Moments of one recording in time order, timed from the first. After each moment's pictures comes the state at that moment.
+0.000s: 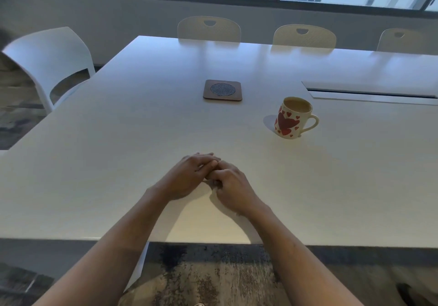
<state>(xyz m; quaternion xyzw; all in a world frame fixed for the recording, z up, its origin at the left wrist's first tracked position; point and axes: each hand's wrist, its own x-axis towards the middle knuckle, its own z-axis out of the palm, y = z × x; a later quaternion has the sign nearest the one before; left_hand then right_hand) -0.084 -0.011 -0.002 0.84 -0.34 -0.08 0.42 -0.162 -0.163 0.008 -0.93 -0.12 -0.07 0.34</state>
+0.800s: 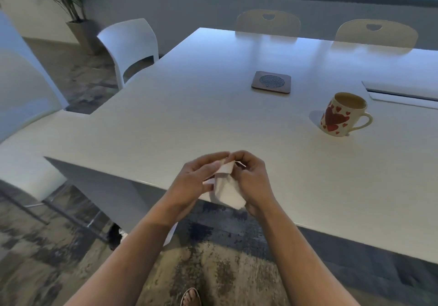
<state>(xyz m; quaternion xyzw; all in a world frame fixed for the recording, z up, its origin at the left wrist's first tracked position) -0.221 0.040 0.035 0.66 -0.06 -0.13 0.74 -0.207 -0.110 0.022 -0.64 -0.01 0.01 0.77</state>
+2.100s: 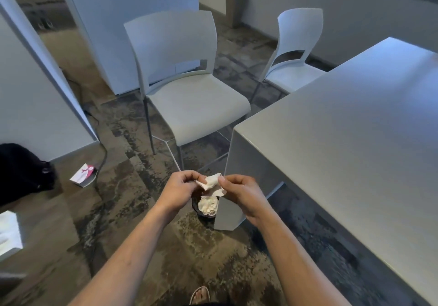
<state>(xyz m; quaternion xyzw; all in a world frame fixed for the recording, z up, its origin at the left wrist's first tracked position) -0.310 0.409 -0.068 0.64 0.30 0.10 0.70 -0.208 0.254 -0.057 -0.68 -0.12 0.39 0.61</state>
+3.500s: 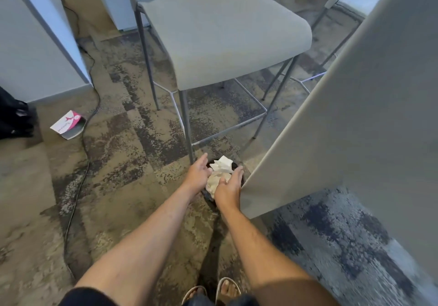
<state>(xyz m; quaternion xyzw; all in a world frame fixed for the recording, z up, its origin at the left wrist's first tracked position) -0.167 0.501 -0.488 0.56 0.43 0.04 0.71 -0.137 0.400 -0.463 -0.84 -0.05 0.30 0.46</state>
